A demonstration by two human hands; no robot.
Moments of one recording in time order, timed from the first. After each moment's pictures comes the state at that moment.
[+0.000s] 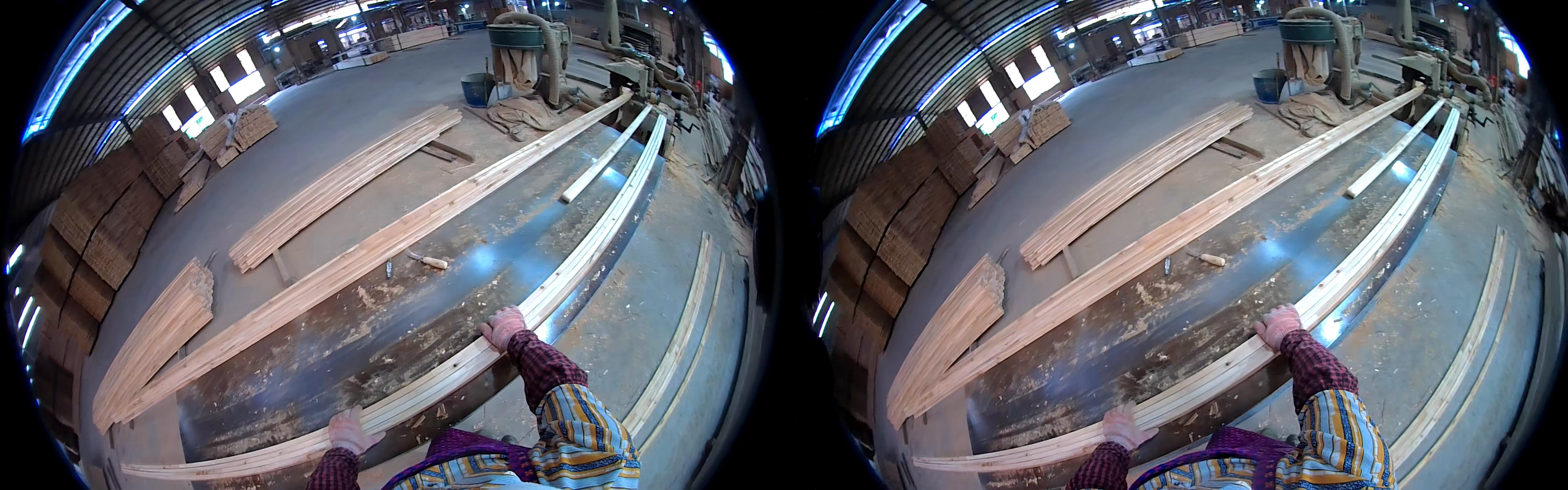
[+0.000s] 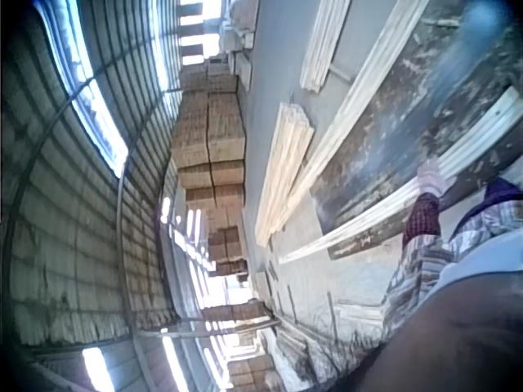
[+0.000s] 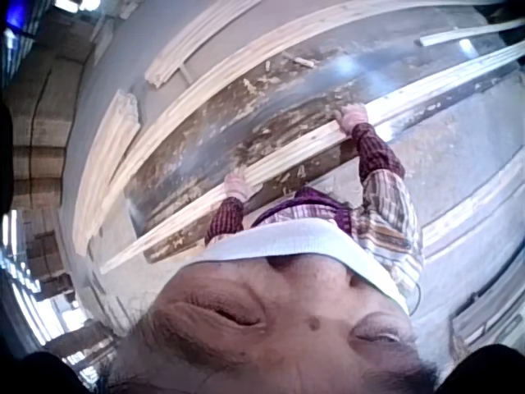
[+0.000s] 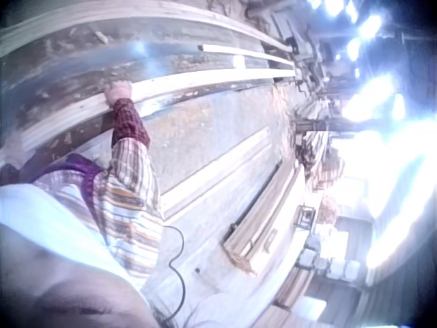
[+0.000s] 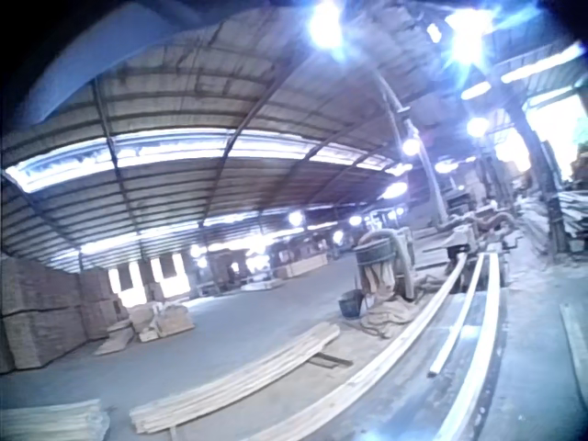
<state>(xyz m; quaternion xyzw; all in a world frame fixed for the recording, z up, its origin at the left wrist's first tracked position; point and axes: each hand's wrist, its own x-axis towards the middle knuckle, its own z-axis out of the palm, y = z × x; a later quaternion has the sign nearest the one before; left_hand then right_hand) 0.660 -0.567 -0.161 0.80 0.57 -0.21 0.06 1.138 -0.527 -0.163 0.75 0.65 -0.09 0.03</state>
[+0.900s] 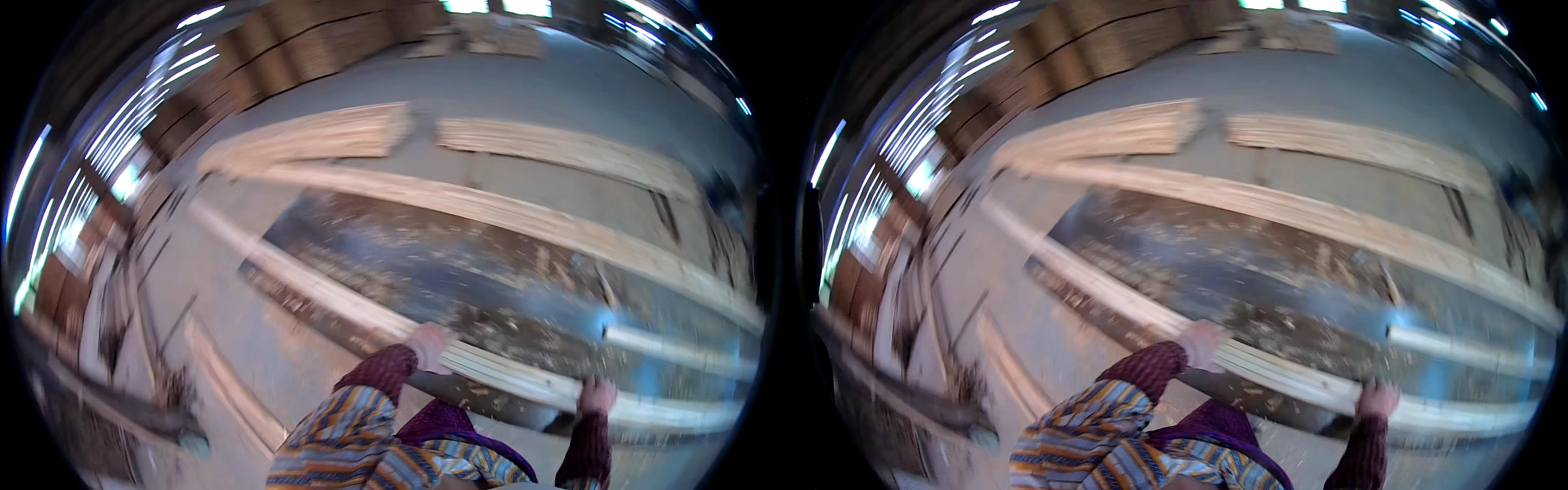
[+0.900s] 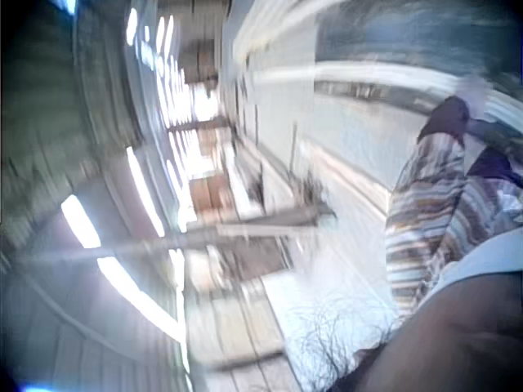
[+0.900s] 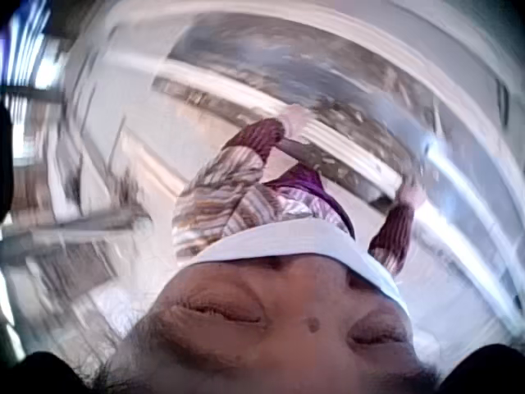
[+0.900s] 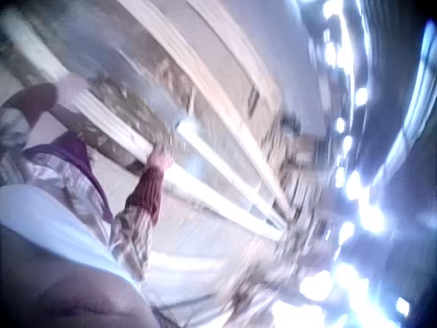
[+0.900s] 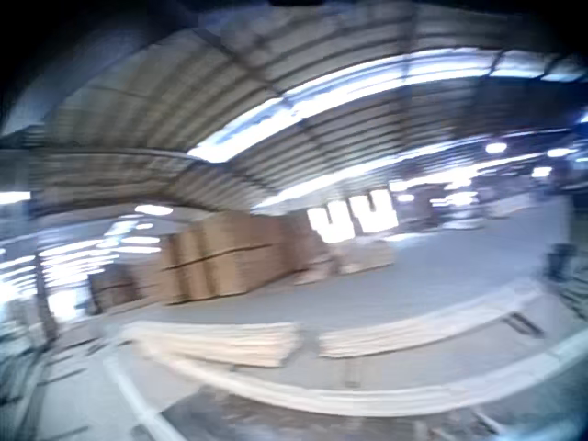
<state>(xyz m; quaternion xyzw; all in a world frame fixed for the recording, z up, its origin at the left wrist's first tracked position) 0.663 -0.561 -0.143 0.80 0.57 -0.13 0.14 1.163 -0.523 -0.243 0.74 0.67 -0.02 -0.13</state>
